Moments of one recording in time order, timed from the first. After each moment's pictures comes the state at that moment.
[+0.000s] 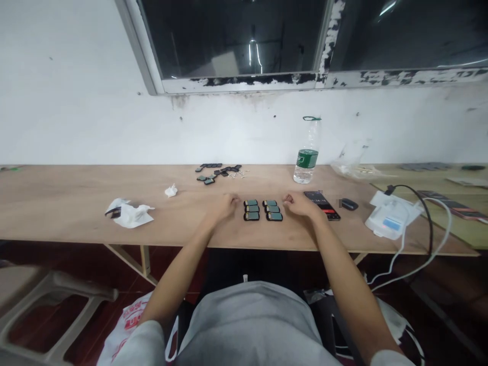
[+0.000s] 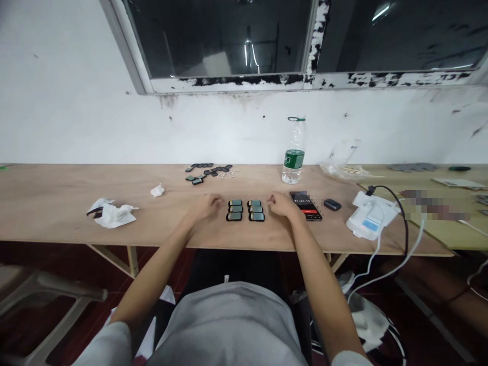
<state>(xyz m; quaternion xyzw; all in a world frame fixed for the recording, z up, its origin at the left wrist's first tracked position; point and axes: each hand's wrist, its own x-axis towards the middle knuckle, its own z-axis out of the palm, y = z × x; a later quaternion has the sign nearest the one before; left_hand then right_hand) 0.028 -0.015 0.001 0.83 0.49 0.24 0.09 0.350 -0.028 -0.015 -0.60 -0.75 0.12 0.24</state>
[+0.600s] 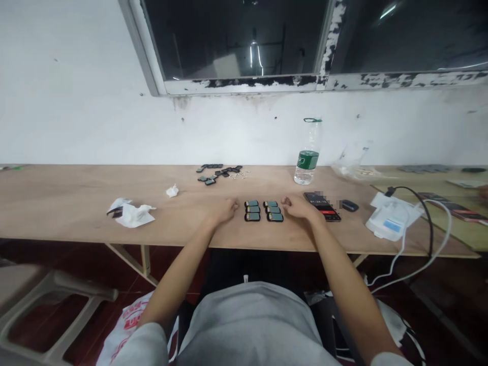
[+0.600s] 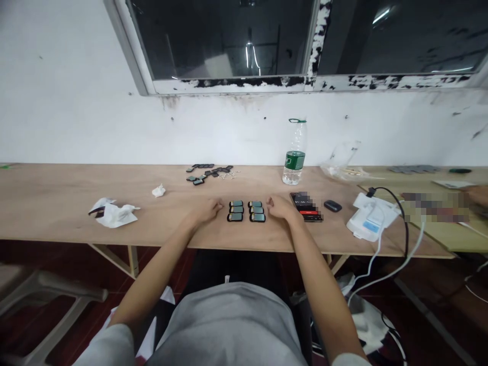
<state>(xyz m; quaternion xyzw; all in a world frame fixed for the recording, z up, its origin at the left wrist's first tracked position) 0.014 0.008 -0.033 0.84 0.49 0.20 0.11 0.347 -0.021 -0.027 -0.60 -0.76 0.11 0.22</state>
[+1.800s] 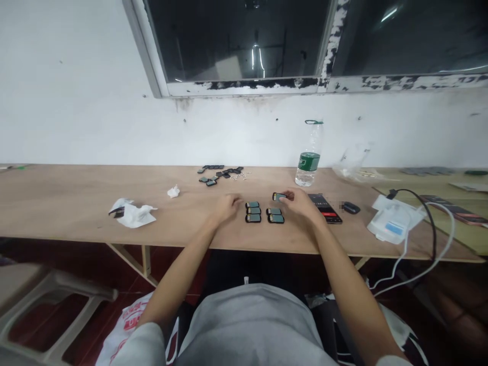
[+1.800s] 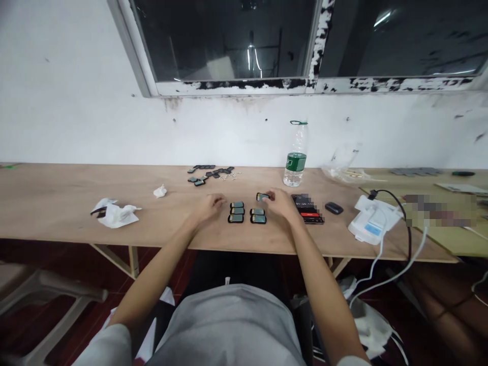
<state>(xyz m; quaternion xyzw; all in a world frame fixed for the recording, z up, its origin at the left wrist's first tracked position) 0.030 -0.014 0.000 0.84 0.45 0.29 0.09 0.329 -0.037 0.000 -0.55 -0.72 0.16 0.39</state>
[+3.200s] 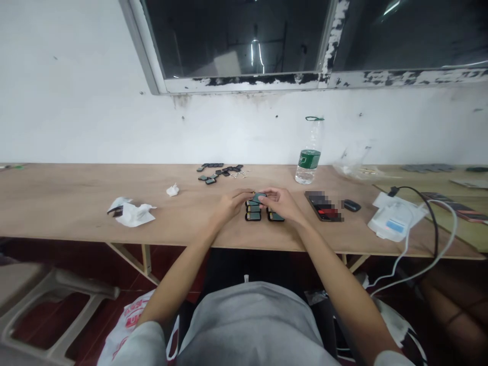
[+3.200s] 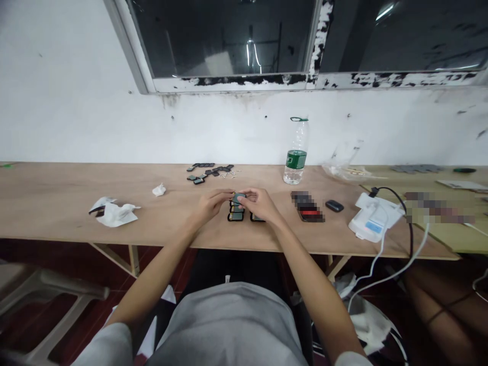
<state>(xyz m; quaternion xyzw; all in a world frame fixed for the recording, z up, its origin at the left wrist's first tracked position) 0.038 -0.021 -0.002 0.88 0.17 0.45 -0.05 0.261 -0.070 0.022 -0.38 -0.65 0.43 0.50</state>
